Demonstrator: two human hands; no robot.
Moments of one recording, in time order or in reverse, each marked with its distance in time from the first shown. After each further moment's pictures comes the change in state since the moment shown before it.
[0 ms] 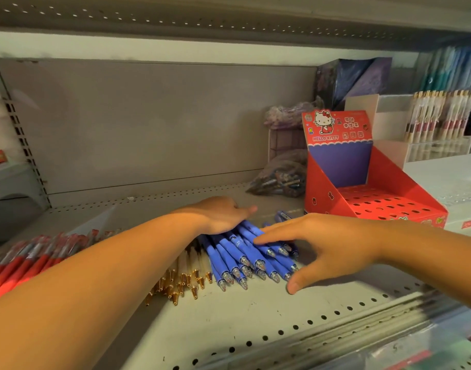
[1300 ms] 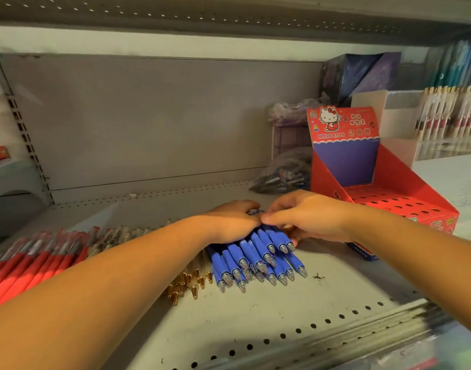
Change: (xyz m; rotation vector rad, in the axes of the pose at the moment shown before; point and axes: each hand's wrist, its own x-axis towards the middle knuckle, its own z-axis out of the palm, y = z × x) left_hand -0.012 0.021 0.012 -0.155 -0.022 0.078; right_hand 0.043 0.001 -0.002 0.905 0.220 0.404
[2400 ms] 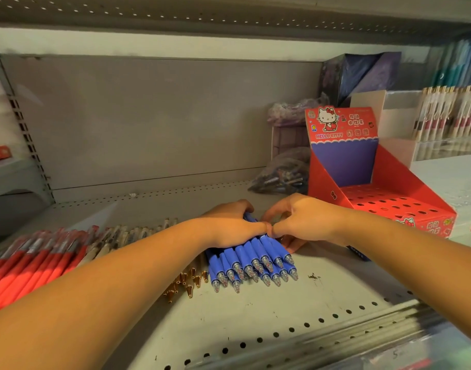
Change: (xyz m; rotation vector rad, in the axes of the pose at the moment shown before) left_hand 0.000 -0.004 0.007 0.057 0.022 -0.065; right_hand -0.001 0.004 0.000 -0.183 0.040 0.069
